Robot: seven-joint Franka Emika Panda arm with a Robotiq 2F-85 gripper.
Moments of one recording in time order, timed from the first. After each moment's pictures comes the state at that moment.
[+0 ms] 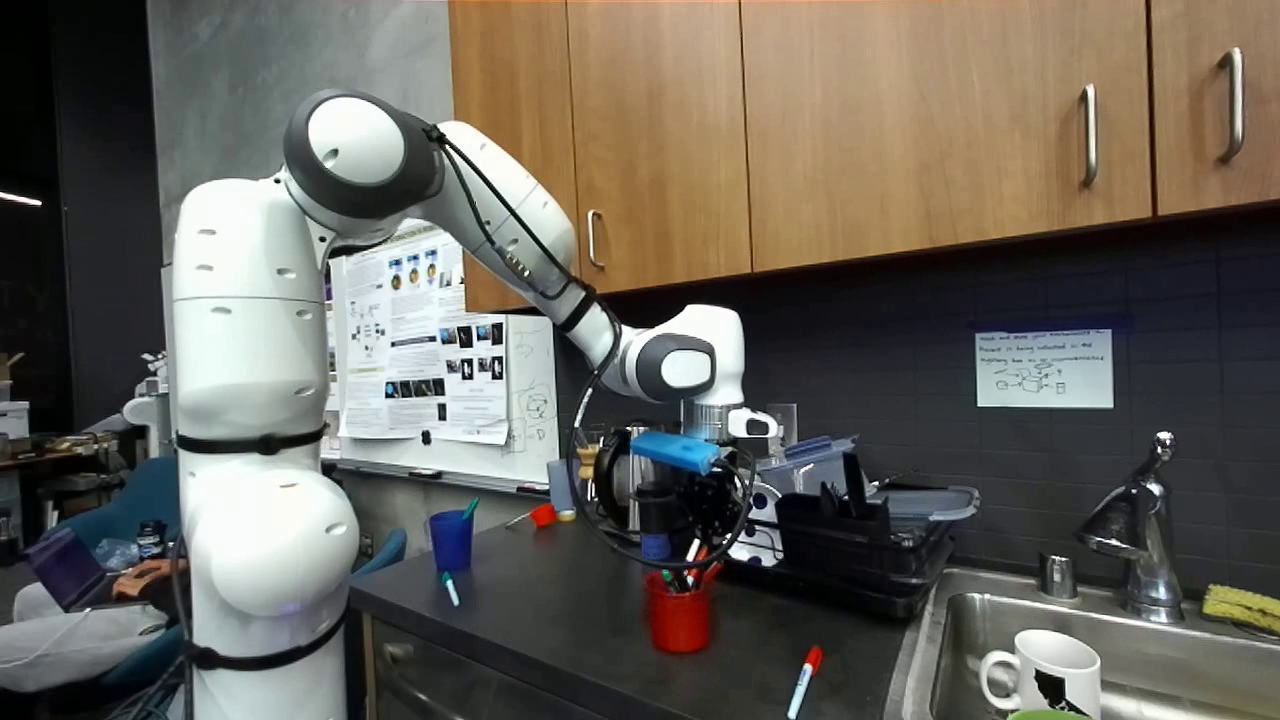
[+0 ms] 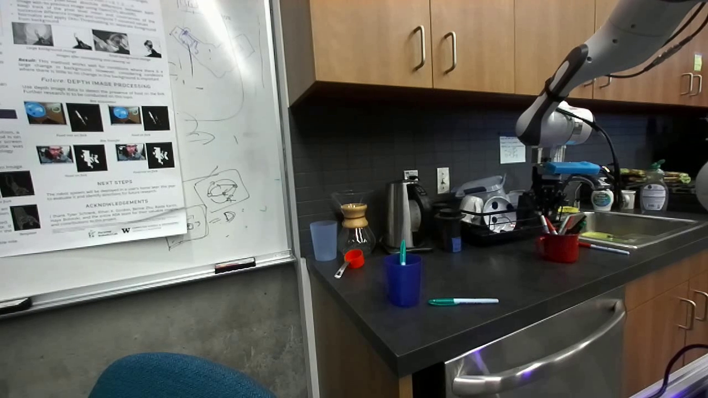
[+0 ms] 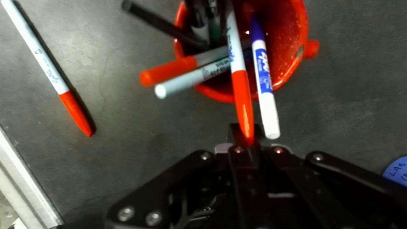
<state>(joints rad) -0.18 0.00 -0.22 -2.29 0.09 2.30 -0.21</state>
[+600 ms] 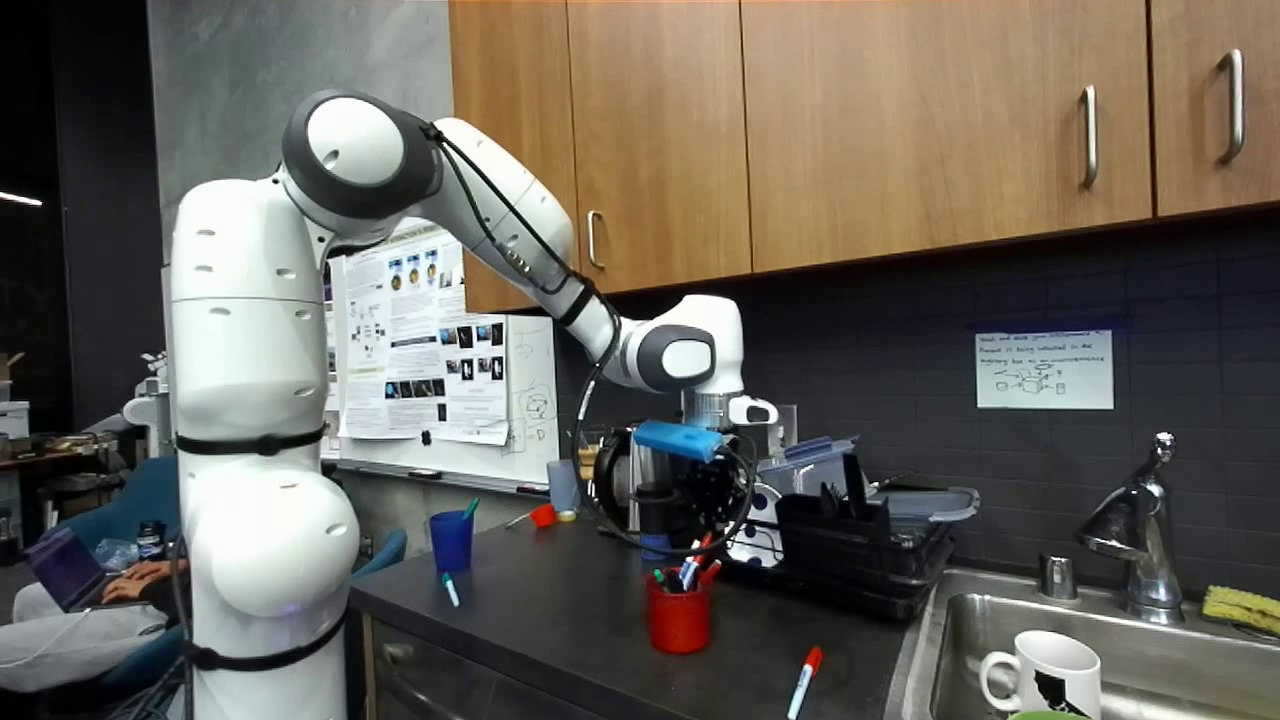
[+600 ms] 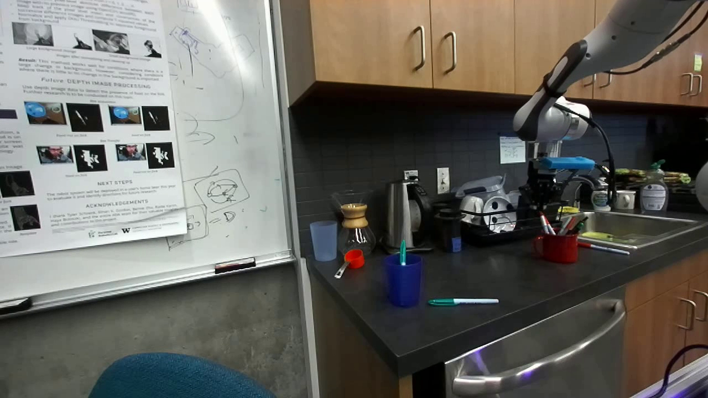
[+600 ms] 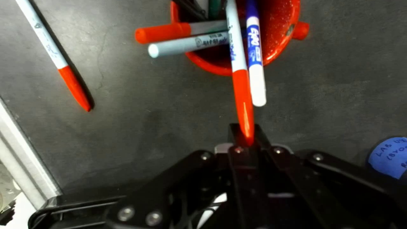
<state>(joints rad) -0.18 -0.01 -0.21 -2.26 0.09 2.30 -0.21</state>
